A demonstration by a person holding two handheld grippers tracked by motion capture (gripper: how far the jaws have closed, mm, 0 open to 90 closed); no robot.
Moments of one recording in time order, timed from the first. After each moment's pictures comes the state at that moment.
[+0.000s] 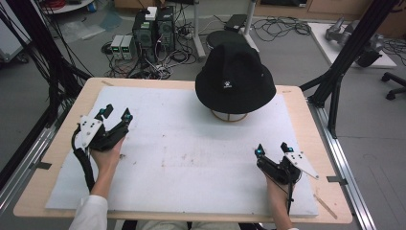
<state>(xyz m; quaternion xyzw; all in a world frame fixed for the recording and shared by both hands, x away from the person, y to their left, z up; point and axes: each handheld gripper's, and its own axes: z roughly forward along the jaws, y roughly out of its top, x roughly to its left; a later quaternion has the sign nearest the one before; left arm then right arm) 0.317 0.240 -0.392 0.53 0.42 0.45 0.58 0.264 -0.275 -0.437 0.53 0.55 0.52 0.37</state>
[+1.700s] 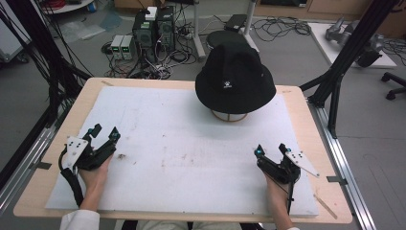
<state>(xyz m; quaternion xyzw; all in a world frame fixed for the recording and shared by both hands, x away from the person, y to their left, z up) 0.289 0.276 -0.433 0.52 0.46 0.42 0.58 0.268 -0.279 -0.442 0.55 0.55 0.53 0.34</state>
